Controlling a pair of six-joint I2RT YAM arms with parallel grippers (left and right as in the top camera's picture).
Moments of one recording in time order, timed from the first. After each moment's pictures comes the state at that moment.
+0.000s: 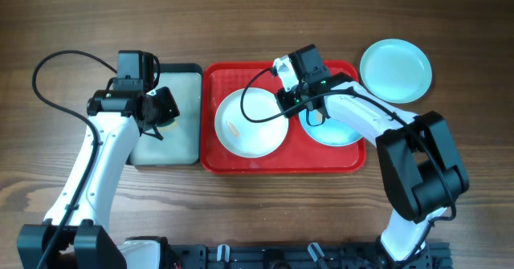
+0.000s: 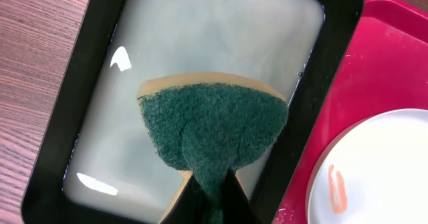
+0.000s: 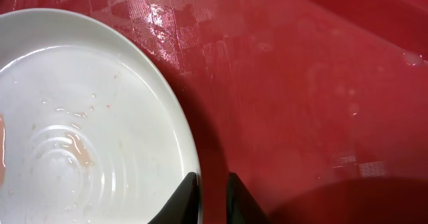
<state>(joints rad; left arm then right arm) -0.04 1.45 1.05 -0.81 -0.05 -0.41 0.44 1.93 1.18 -0.36 -0.21 -0.07</state>
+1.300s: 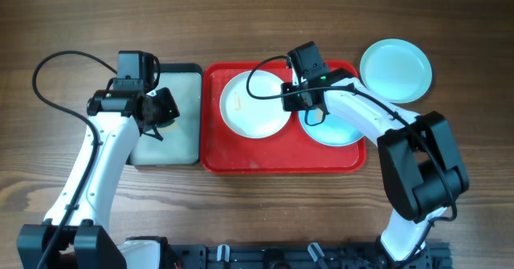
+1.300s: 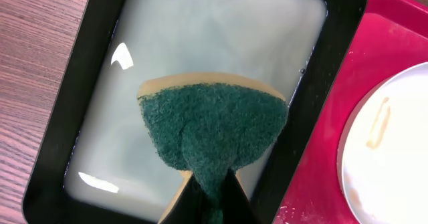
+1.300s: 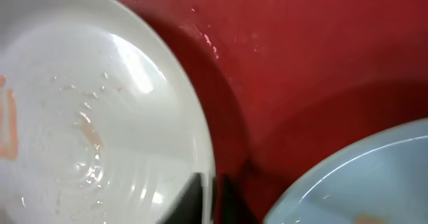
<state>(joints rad) -0.04 1.45 1.05 -0.82 -0.05 -0.41 0.44 1.93 1.22 -0.47 -0.08 0.33</state>
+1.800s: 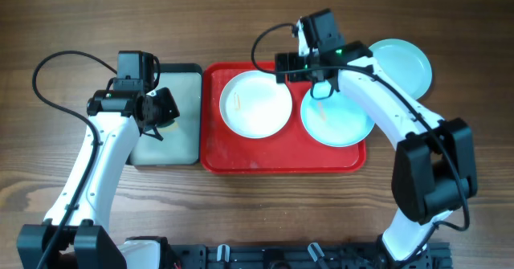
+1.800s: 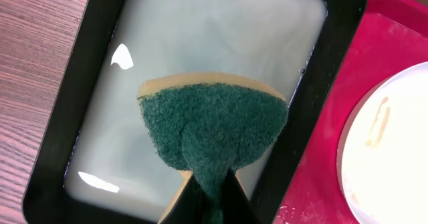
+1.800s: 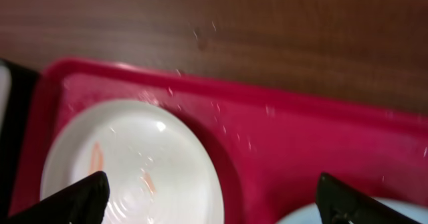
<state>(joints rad) -0.04 1.45 1.05 -0.82 -0.05 -0.41 0.38 1.90 1.45 -0.56 -0.12 0.25</state>
